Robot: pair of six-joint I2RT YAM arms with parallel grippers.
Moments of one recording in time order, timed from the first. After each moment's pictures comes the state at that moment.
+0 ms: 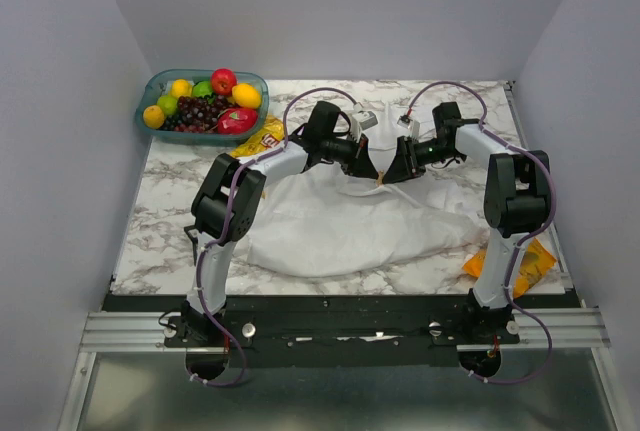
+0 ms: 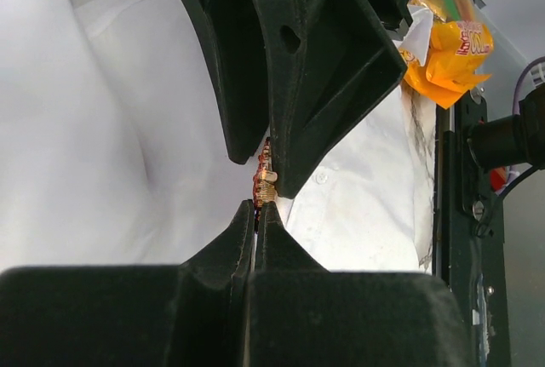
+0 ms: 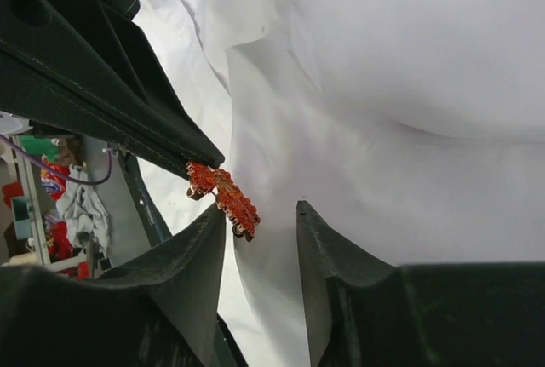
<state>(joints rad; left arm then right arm) -0.57 2.12 1.53 0.03 0.94 -0.15 0.10 2.01 1.43 -0.73 -1.01 -0.20</state>
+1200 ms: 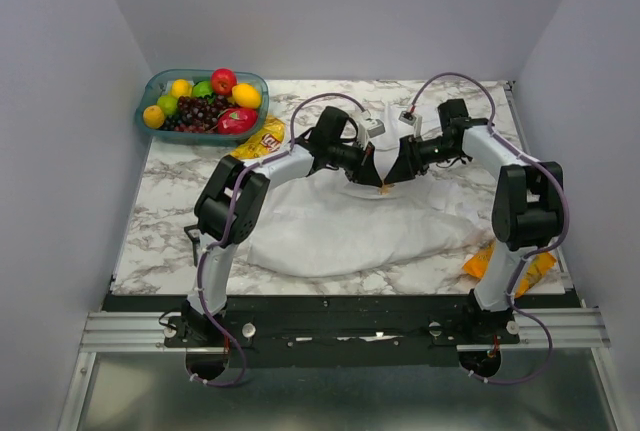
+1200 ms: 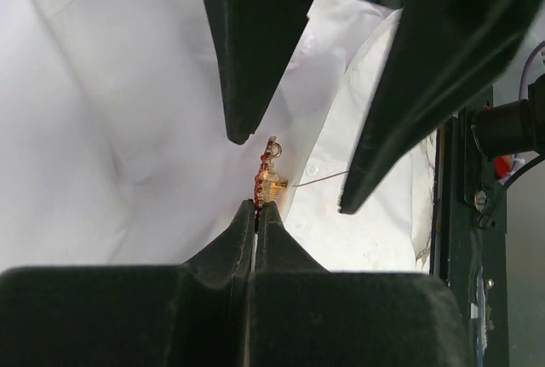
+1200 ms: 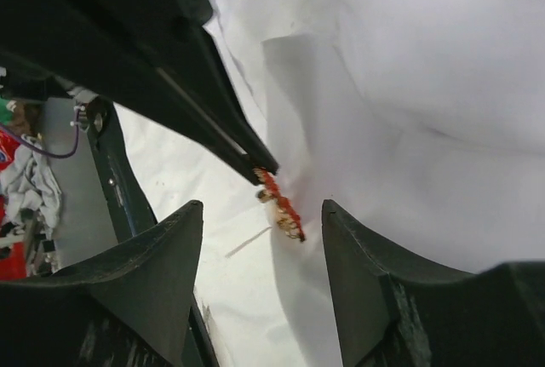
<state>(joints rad) -0.61 2.12 1.53 -0.04 0.91 -0.10 0.11 1.91 1.39 -0.76 -1.03 -0.36</state>
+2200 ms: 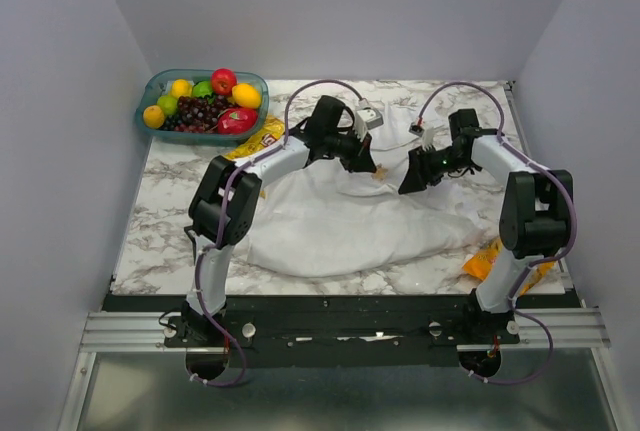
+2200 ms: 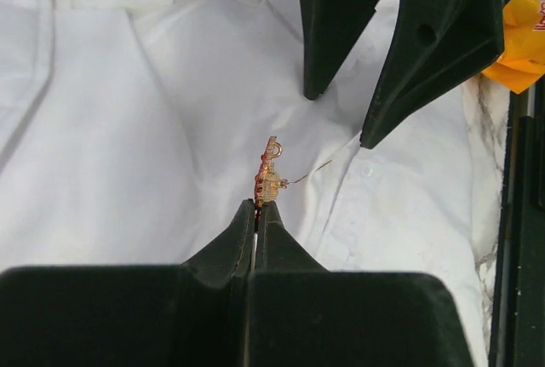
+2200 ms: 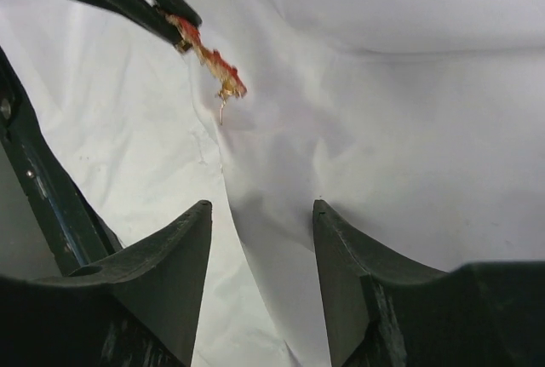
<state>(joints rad) -0.59 2.09 1.58 -0.13 0.80 0.06 0.05 1.81 1.25 -0.72 -0.86 -0.45</state>
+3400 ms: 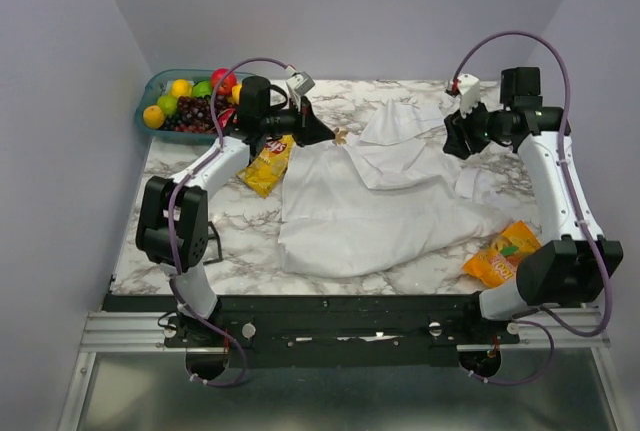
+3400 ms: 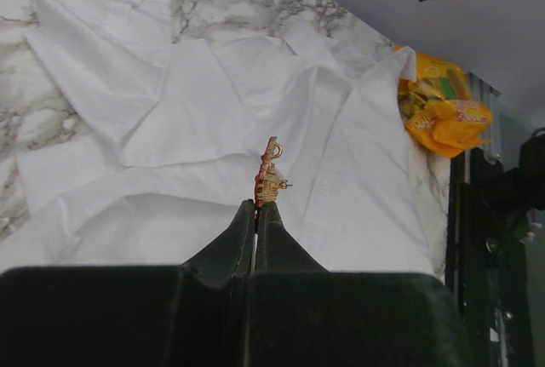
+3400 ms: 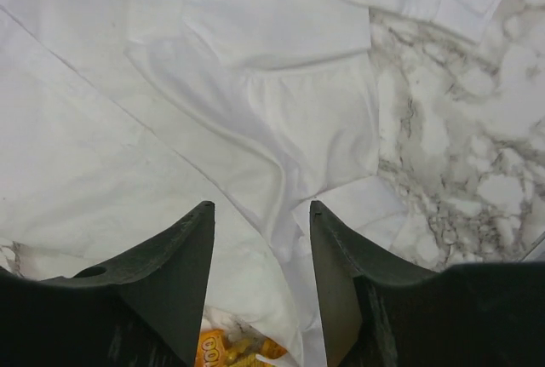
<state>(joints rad) -0.32 1.79 1.36 0.14 0.96 -0.16 -0.03 1.53 1.55 -0.97 -0.47 -0.65</state>
